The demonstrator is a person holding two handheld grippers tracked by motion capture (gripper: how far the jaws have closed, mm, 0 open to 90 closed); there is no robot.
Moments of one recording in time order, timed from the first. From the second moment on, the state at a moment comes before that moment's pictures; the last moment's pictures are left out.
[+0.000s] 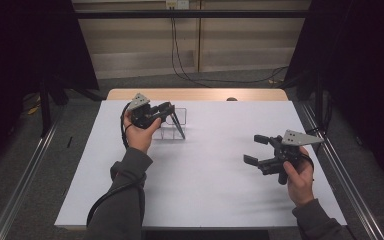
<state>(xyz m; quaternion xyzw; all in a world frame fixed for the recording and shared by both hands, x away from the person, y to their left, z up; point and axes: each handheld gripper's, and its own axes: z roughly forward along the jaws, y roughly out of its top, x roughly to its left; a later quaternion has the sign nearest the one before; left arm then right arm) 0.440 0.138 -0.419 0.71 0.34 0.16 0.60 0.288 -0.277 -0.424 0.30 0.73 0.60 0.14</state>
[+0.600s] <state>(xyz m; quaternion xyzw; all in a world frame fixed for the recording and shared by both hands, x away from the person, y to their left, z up) 0.436 0.140 -0.415 0.71 0.34 0.17 0.59 0.289 -0.274 -0.427 0.30 0.73 0.59 0.14</state>
